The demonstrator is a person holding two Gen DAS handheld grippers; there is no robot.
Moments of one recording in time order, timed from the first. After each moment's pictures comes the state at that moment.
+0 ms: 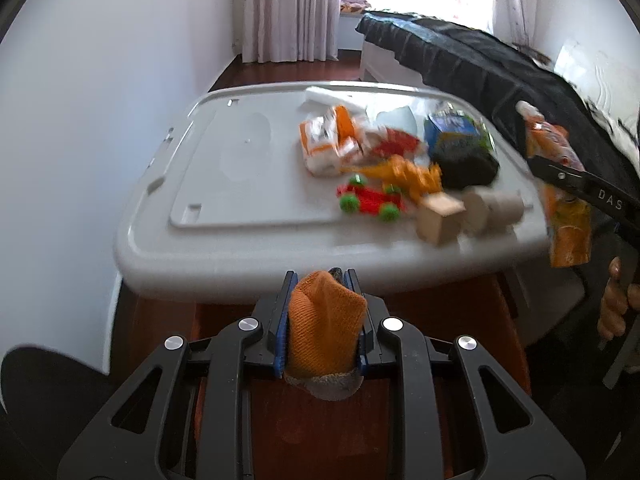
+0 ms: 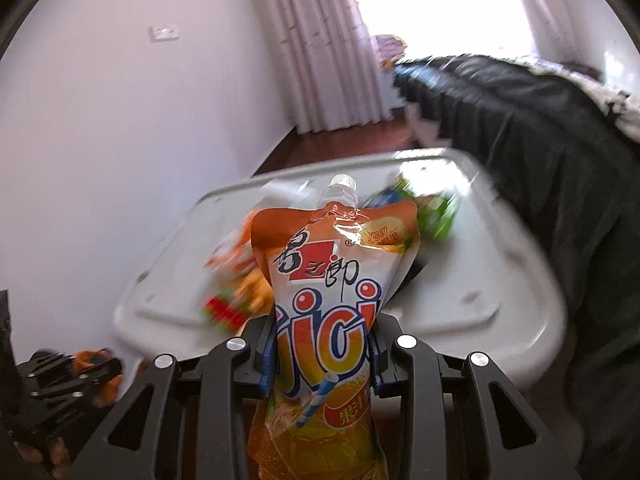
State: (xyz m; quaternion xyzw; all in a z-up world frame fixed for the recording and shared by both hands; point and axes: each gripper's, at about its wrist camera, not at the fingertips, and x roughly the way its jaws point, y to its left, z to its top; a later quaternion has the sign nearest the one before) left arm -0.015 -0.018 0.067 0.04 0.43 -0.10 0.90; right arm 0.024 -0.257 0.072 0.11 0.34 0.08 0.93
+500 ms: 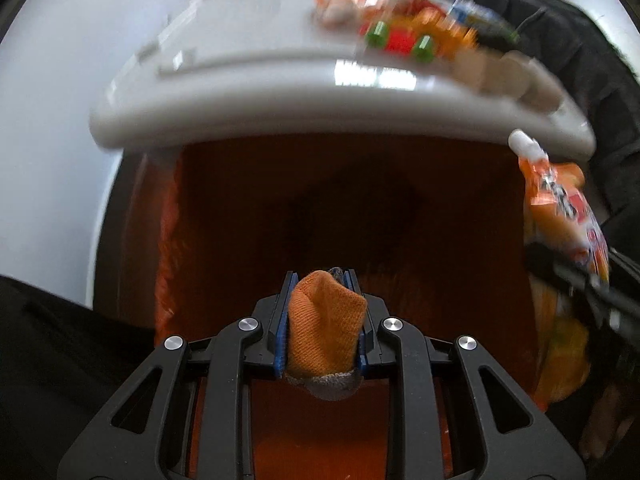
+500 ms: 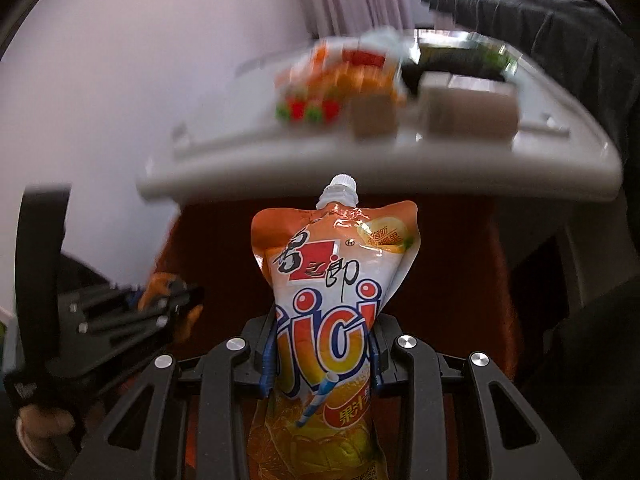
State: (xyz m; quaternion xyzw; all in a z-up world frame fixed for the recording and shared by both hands) left arm -0.033 0.002 -0.032 0.03 0.56 -0.08 0.82; right arm -0.053 -0.156 -0.012 0.08 0.49 0.11 0.86
